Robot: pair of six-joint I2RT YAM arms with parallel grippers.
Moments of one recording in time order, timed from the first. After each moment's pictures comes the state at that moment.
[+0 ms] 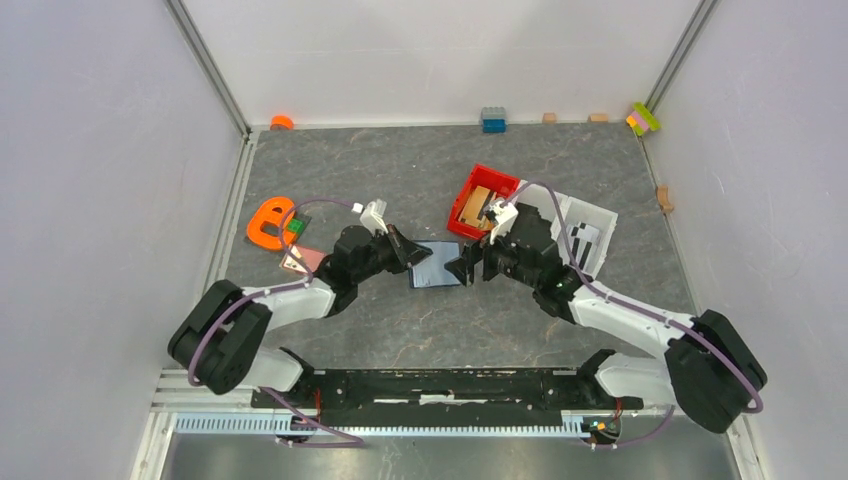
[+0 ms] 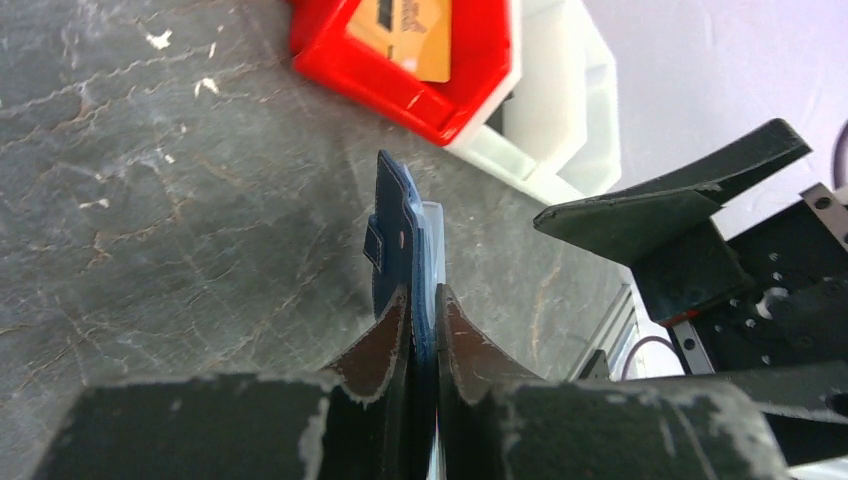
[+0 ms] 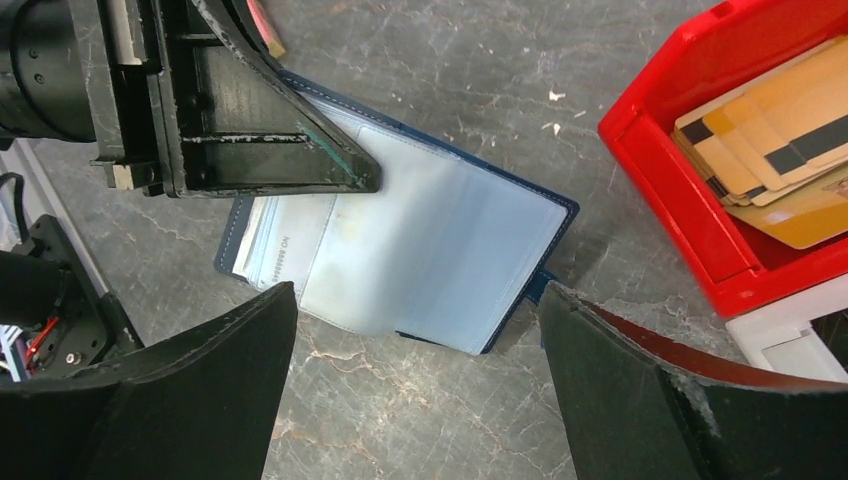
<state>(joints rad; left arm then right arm) -0.59 1.36 0.46 0.62 0.25 -0.87 0.67 1.17 0.52 0.34 -0.21 0.29</state>
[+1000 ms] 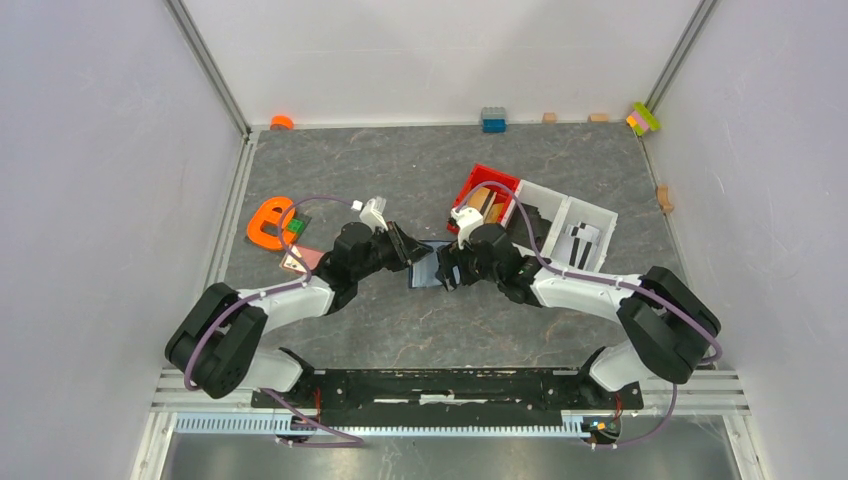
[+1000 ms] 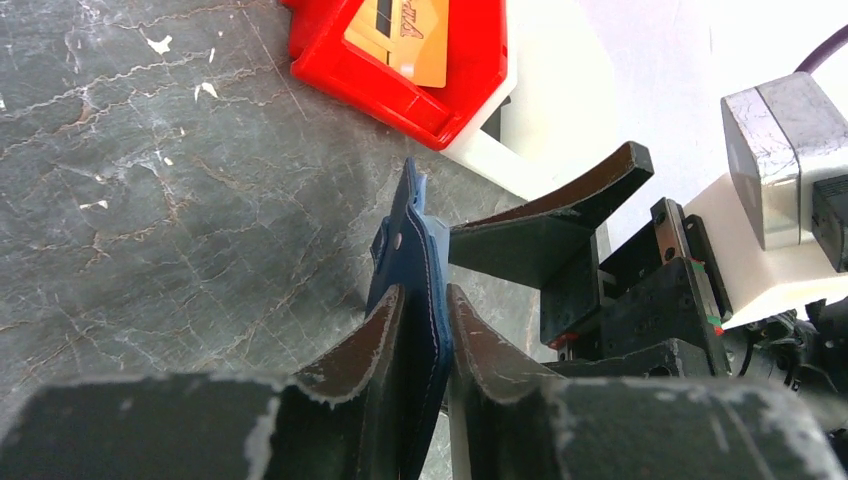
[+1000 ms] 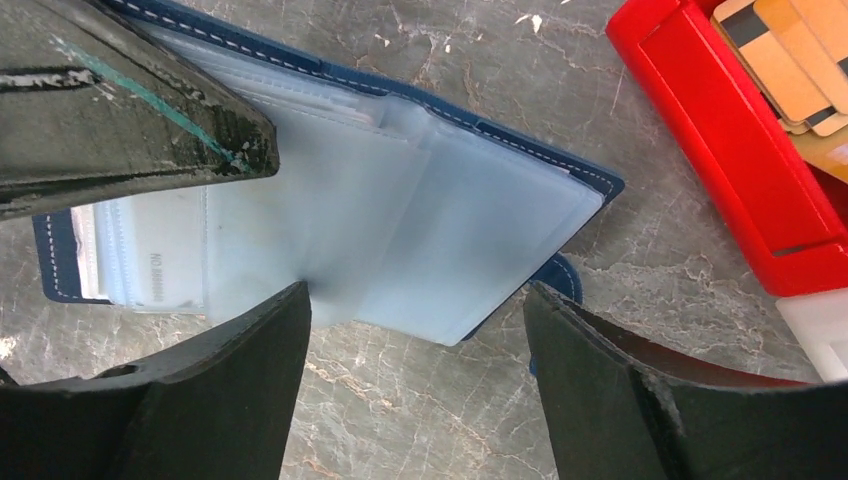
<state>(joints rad) -0.59 1.37 0.50 0.55 0.24 -0.88 0.80 1.47 0.71 0.14 0.02 0.26</state>
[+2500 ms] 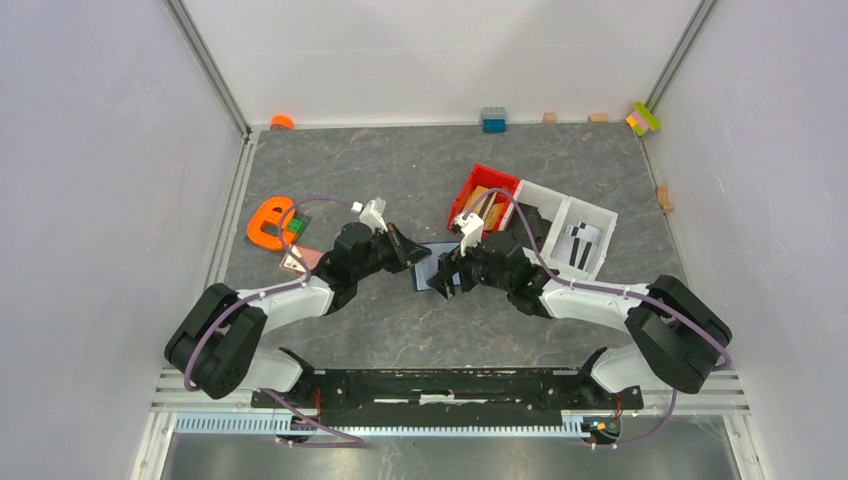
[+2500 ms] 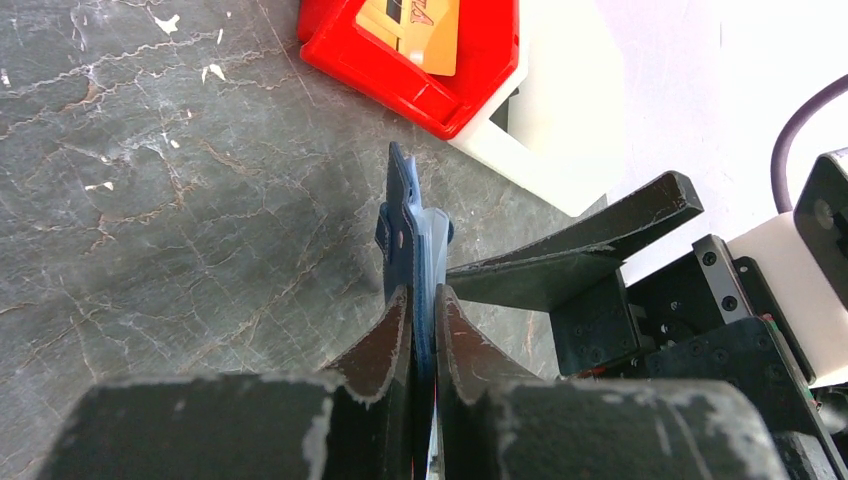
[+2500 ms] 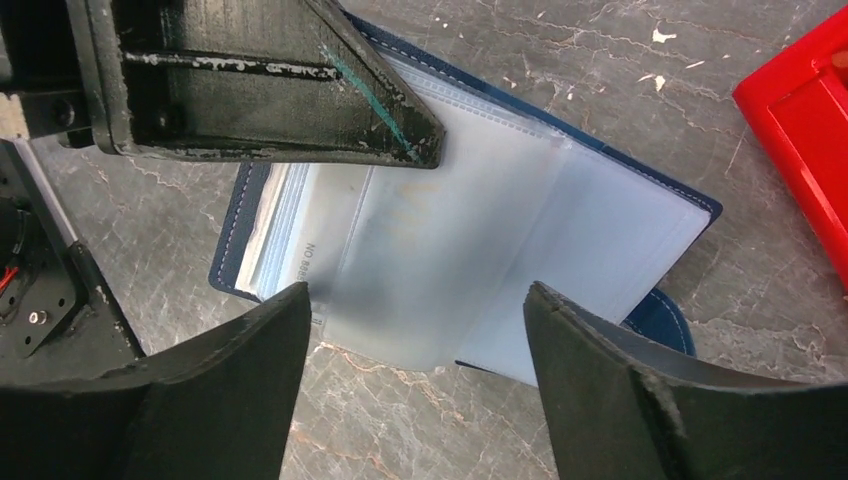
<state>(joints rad) -0.58 1.37 0.50 0.52 0.25 -0.89 0.80 1.41 0.59 0.37 -0.17 0.27</state>
